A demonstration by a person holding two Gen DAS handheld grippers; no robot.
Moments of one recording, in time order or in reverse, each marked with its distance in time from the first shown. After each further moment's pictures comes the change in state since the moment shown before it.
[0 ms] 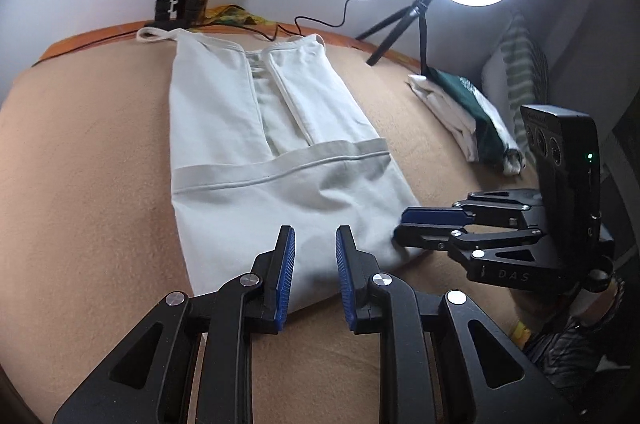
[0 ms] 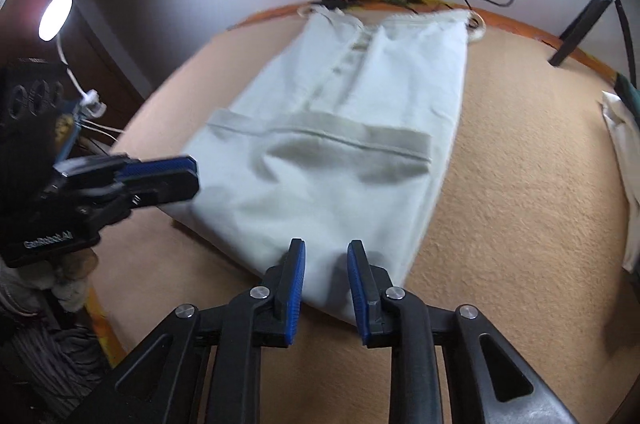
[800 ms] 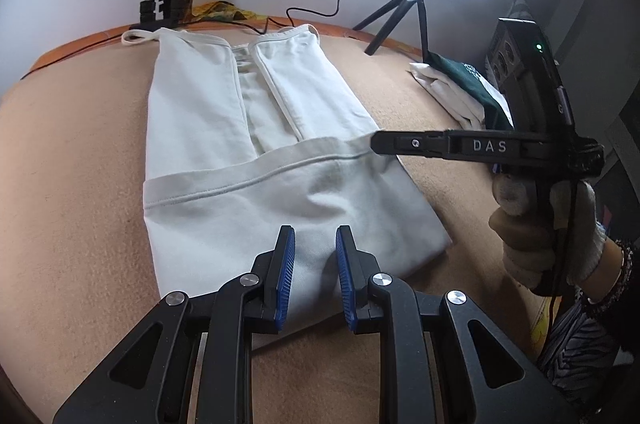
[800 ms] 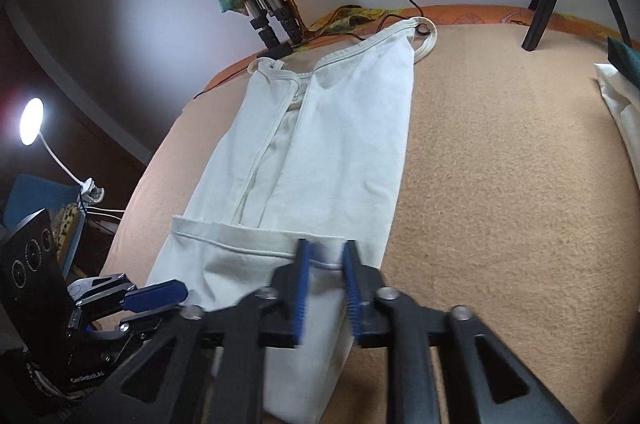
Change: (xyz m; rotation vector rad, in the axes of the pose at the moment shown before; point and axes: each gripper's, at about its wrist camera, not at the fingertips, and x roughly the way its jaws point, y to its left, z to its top) left arm 0.019 -0.010 0.003 0.026 0.007 0.018; right arm 0.011 -0.062 0.047 0.214 -0.110 0.105
